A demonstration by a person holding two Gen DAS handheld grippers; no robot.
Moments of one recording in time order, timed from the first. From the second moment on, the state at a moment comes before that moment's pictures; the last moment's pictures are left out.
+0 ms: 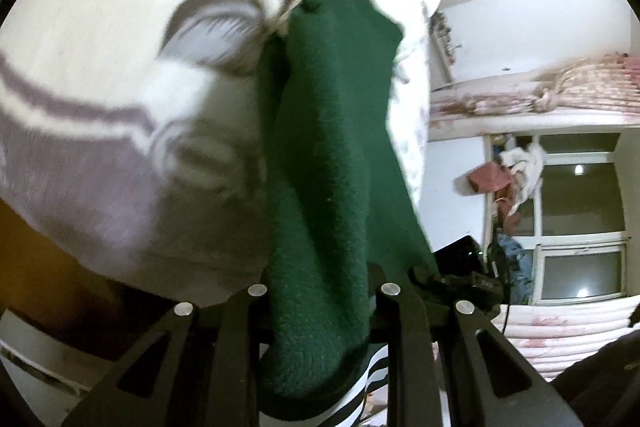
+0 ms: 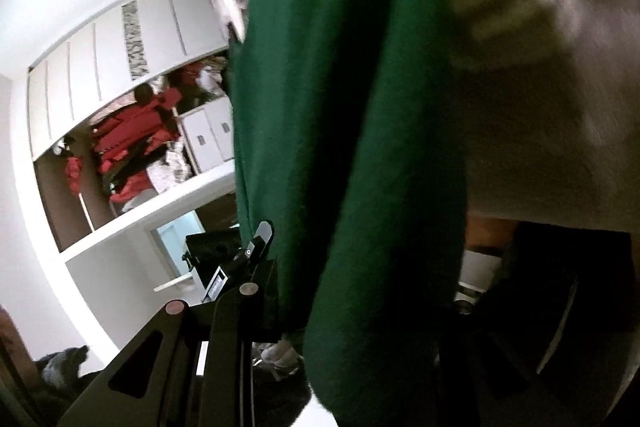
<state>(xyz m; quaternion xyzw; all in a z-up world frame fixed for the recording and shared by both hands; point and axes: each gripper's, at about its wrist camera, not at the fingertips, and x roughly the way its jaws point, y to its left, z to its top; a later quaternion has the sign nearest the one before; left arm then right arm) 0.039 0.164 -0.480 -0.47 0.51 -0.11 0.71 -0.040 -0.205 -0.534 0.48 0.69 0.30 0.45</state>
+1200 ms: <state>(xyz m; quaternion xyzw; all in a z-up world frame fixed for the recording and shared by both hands) 0.463 0.200 -0.527 -0.50 0.52 -0.18 0.67 0.440 -0.196 -0.566 0.61 0.62 0.23 0.44</state>
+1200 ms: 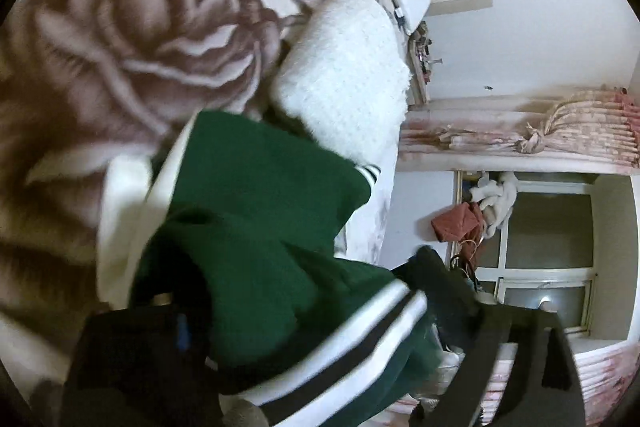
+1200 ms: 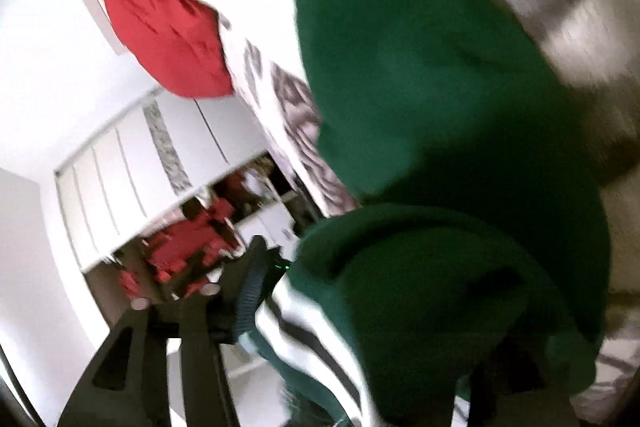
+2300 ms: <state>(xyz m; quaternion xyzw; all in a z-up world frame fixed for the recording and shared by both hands) 0.256 0.210 -0.531 -0.26 0.52 0.19 0.79 0.481 -0.183 -0.629 0.32 0.69 0.32 0.57</state>
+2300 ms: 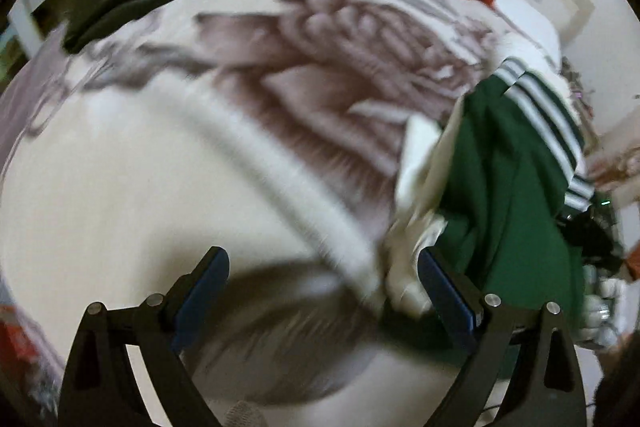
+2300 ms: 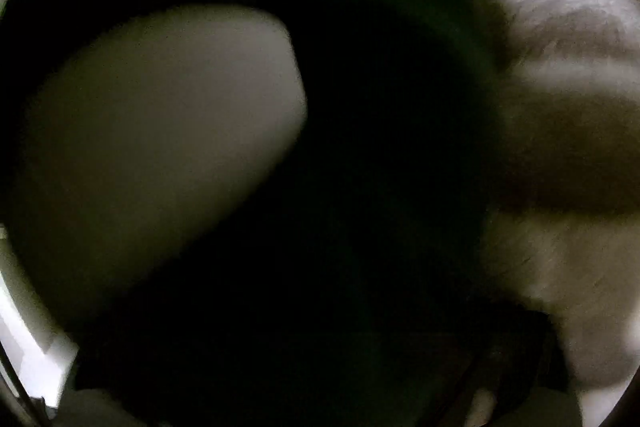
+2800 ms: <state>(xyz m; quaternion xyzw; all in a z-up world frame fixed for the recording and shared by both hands) 0.152 0.186 -0.511 -0.25 0.56 0.23 0.75 0.223 -0.279 -0.602 0.60 0.65 0.08 0.46</state>
